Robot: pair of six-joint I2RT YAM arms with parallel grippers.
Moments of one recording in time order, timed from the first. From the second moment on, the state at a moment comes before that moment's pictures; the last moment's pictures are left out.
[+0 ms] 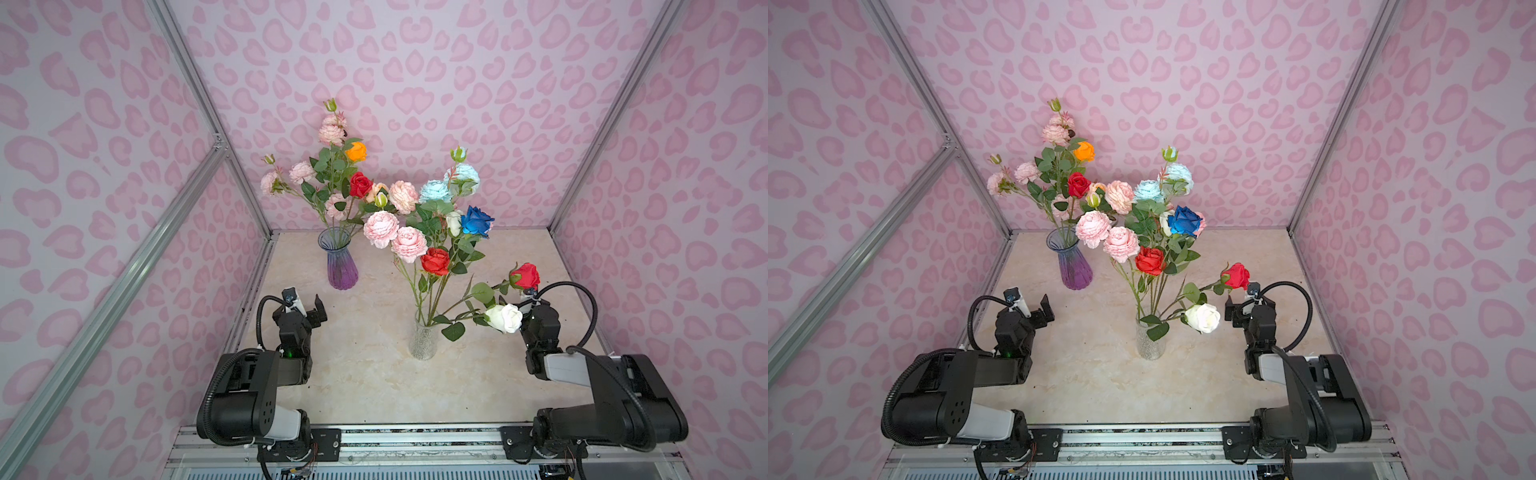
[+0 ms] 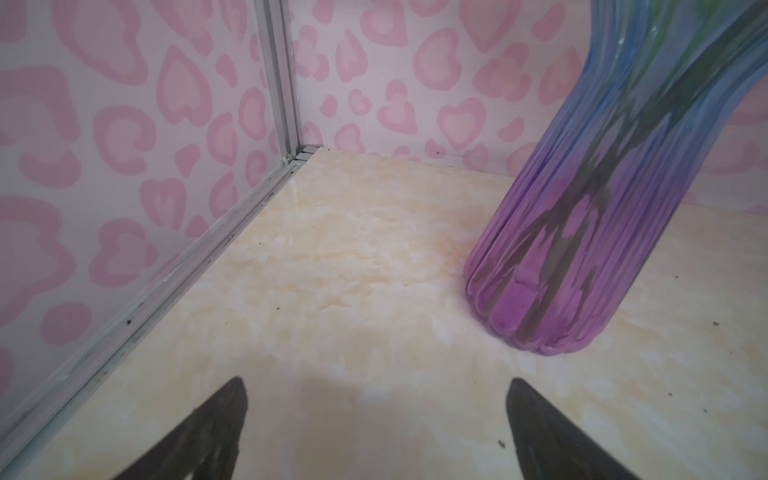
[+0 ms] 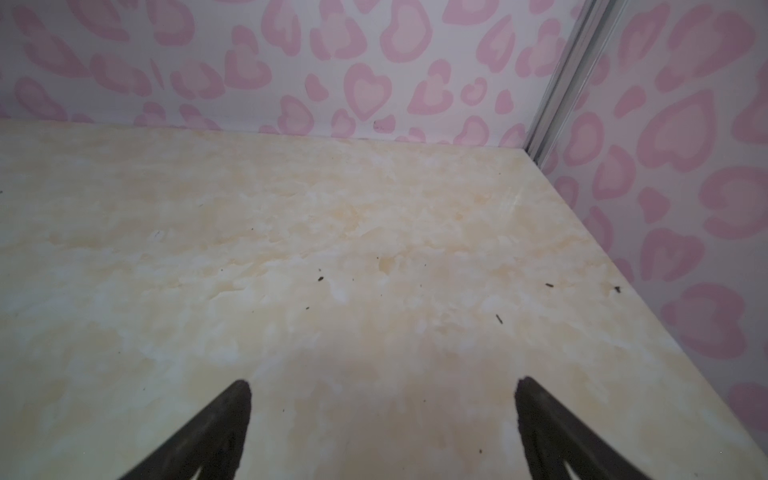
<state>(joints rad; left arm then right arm) 0.01 1.46 0.25 0.98 -0.16 -0.09 0.04 1.46 0.24 0.90 0.10 -0.04</state>
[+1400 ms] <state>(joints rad) 0.01 1.48 0.34 0.85 -0.08 -0.06 0.05 1.54 0.34 0.87 0.33 0.03</state>
